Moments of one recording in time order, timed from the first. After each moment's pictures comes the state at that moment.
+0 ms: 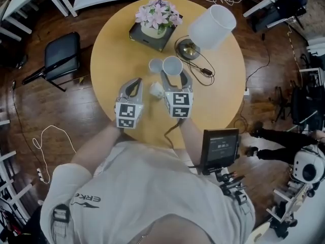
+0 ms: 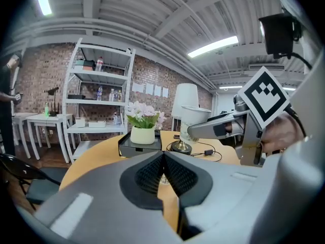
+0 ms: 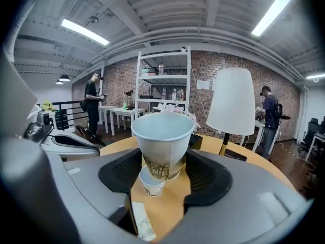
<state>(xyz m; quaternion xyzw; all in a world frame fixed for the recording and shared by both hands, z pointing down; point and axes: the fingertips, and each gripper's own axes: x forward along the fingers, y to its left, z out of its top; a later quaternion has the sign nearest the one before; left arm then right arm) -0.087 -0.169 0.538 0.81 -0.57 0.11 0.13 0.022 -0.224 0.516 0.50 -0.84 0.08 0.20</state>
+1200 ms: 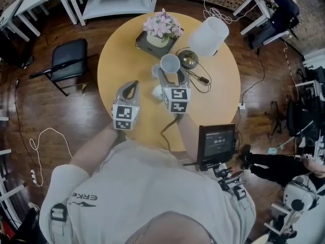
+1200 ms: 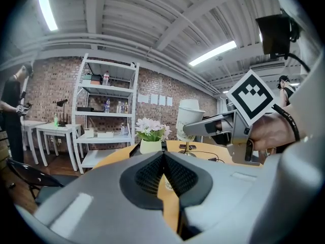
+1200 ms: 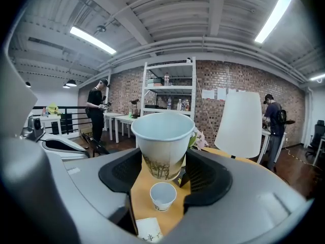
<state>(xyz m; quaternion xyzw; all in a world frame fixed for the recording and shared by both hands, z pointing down) -0.115 -0.140 0.488 0.79 -0.60 0.08 0.09 -0.008 -0.221 0.461 0.49 -0.86 0.05 0.16</state>
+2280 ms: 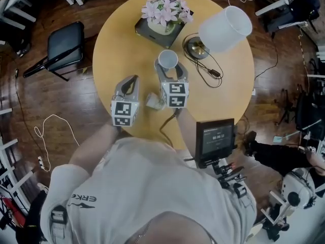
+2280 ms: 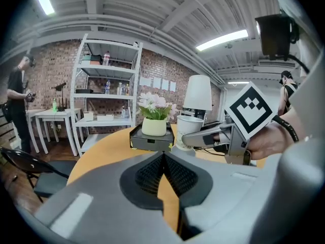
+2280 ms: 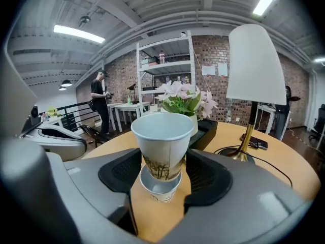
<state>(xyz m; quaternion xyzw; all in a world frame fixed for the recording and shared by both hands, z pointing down) -0.122 -0.182 0.560 0.78 -0.59 0.14 0.15 -0.016 -0.262 0.576 0.46 -0.85 0.14 0.22</state>
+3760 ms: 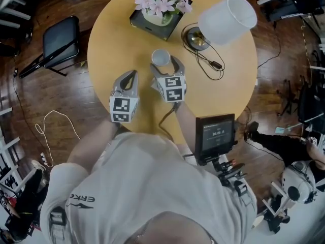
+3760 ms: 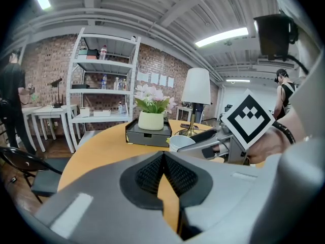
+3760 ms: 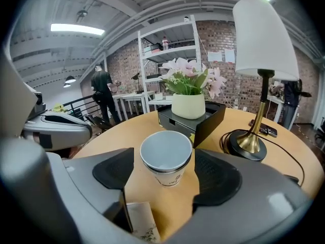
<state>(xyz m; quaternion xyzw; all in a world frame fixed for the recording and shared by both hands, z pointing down) -0.114 -0.184 0.588 0.78 -0.58 0.15 0.17 -0.021 -0.251 0.627 0.42 -0.85 0.18 0.27</state>
